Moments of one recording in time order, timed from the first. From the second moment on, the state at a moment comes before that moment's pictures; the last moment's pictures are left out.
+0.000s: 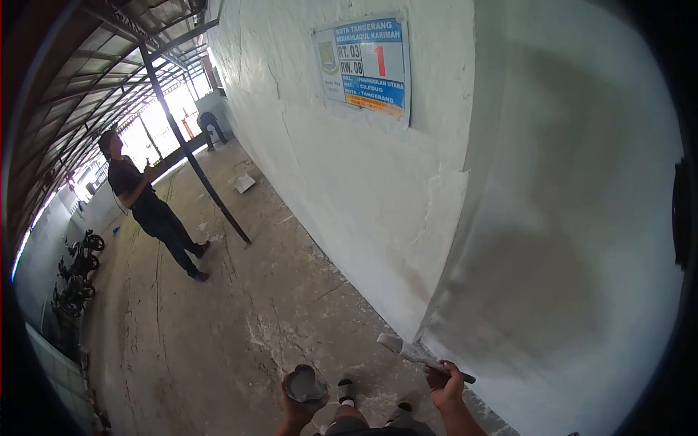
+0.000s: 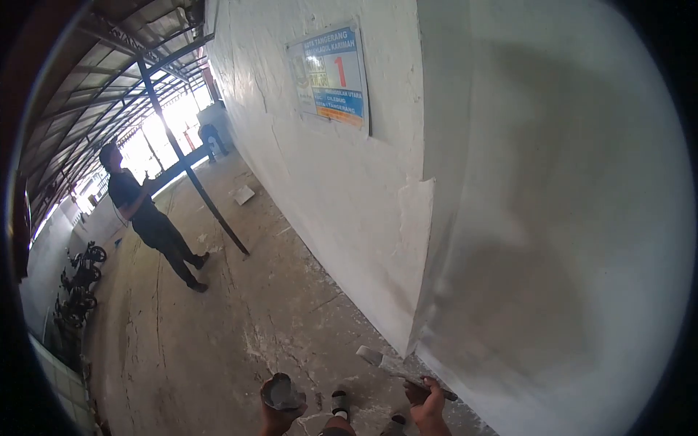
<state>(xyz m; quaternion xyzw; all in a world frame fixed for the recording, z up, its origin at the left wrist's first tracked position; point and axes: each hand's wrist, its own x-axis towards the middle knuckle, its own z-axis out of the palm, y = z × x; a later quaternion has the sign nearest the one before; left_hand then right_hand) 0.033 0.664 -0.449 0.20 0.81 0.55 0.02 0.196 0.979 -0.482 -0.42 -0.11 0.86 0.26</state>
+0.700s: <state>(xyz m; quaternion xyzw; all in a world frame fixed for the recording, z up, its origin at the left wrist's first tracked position) 0.061 0.673 -0.428 0.18 0.82 0.55 -0.05 0.239 0.991 -0.496 -0.42 -0.05 0.88 0.21</state>
